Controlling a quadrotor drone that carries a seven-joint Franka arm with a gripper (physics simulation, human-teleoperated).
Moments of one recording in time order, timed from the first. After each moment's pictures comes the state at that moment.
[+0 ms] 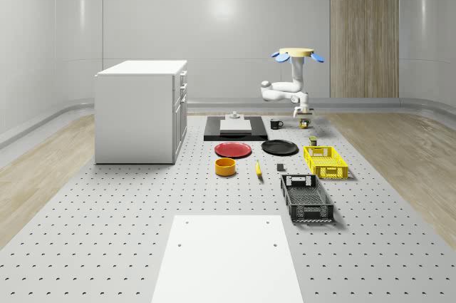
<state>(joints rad) -1.17 -1.46 1.34 -2.86 -1.83 1.53 1.68</state>
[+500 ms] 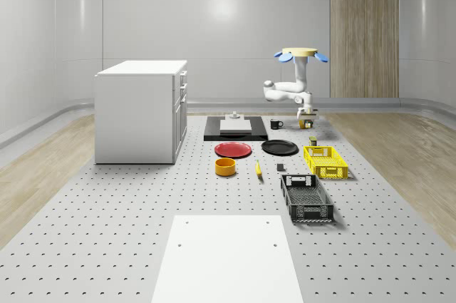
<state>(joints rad) -1.18 -1.47 1.34 -2.86 -1.82 1.54 1.68</state>
